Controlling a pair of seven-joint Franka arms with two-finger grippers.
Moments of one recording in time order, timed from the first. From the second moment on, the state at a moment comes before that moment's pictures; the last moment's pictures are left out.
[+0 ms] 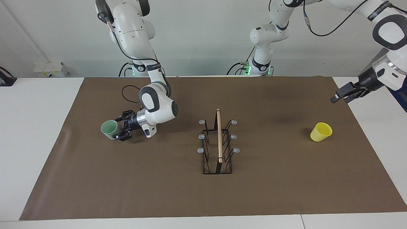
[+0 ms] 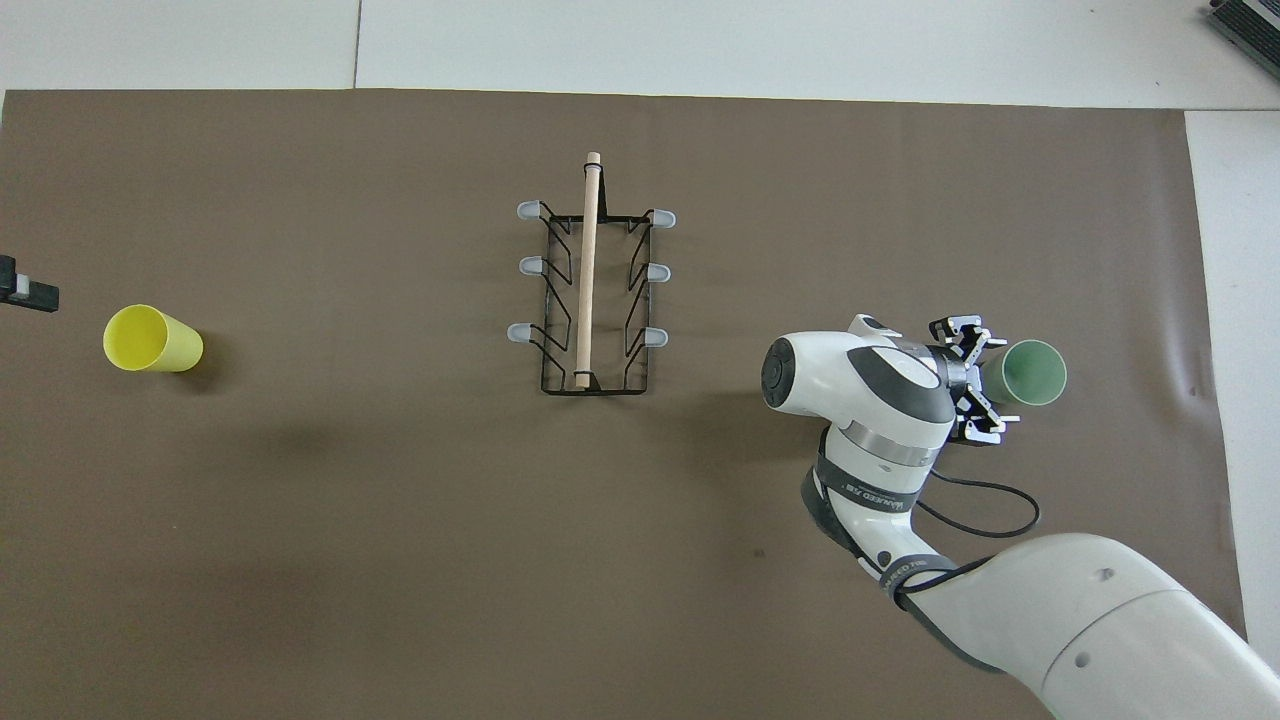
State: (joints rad) left arm 0.23 0.24 0.08 -1.46 -0.31 1.54 0.13; right arm 0.26 0.43 0.06 -2.01 -1.09 1.70 -0.72
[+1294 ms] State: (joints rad) left arm 0.38 0.62 0.21 -1.40 -0.73 1.69 -0.44; right arm 0.21 0.40 0.06 -1.91 -0.95 1.75 -0.72
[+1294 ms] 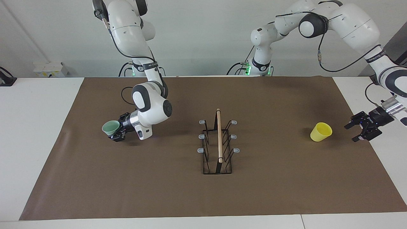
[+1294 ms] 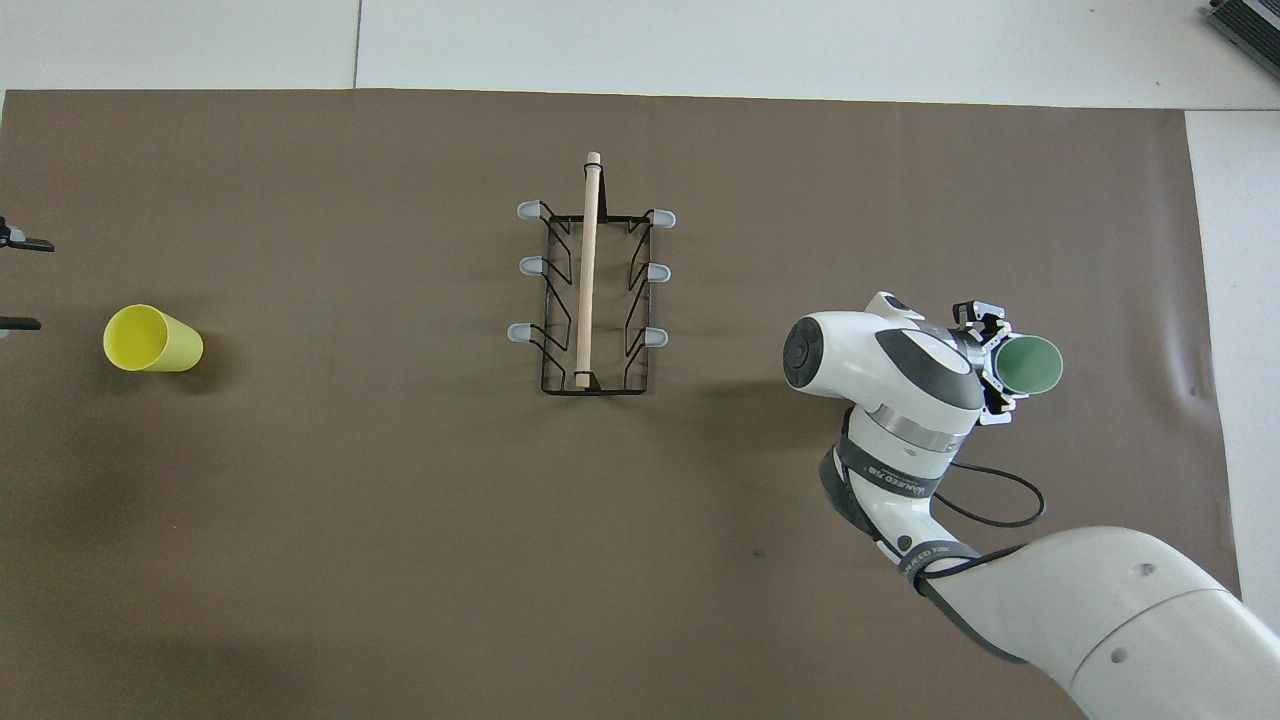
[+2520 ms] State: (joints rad) left arm 0.40 0.48 0.21 -1.85 -1.03 1.81 -0.70; right arm 0.02 0.13 0.06 -1.87 0.14 2.04 -1.05
